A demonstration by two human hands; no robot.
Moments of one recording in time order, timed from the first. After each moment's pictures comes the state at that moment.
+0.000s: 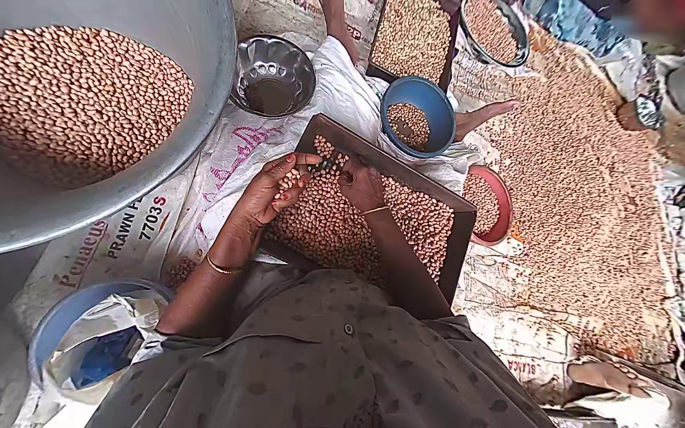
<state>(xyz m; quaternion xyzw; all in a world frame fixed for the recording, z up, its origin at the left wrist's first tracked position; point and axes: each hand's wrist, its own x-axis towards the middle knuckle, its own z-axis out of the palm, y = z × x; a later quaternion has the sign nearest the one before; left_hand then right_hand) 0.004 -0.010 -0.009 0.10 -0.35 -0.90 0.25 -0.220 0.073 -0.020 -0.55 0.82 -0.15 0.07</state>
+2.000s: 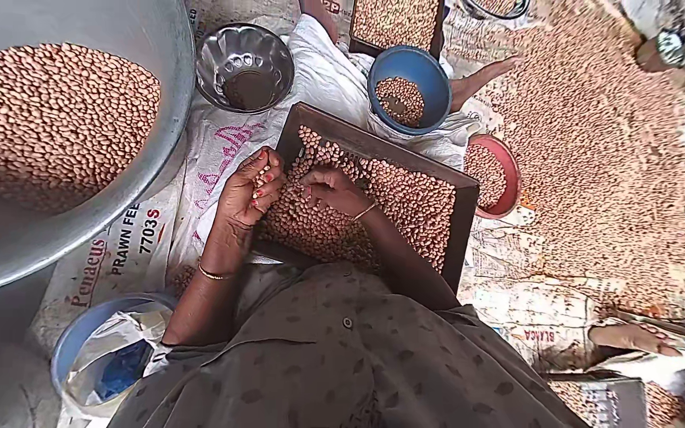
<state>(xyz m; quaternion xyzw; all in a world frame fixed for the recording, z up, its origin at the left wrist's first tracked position) 0.003 -0.025 -0.024 0.03 -0.22 -0.94 0.26 -0.190 0.088 -0.010 -0.50 0.65 -0.33 0.47</state>
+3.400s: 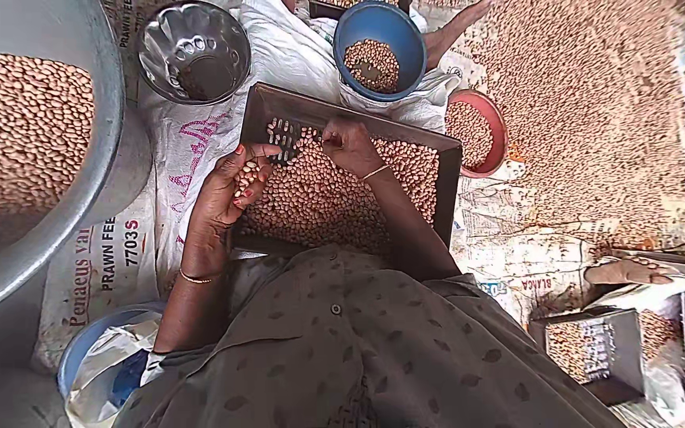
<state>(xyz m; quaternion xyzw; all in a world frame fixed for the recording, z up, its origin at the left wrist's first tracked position) -0.002 -0.022 -0.021 0.08 -0.41 -0.89 0.18 -0.254 0.098 0.003 -0.55 0.78 -0.24 0.17</state>
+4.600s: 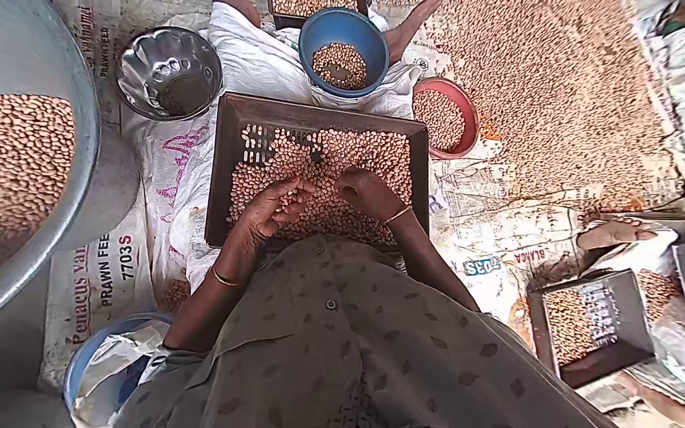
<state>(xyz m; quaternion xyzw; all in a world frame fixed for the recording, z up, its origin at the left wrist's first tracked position) -0.047 0.054 -0.010 0.18 -0.34 -0.92 -0.03 -0.237 0.229 0.006 -0.59 0.76 -0.22 0.17</state>
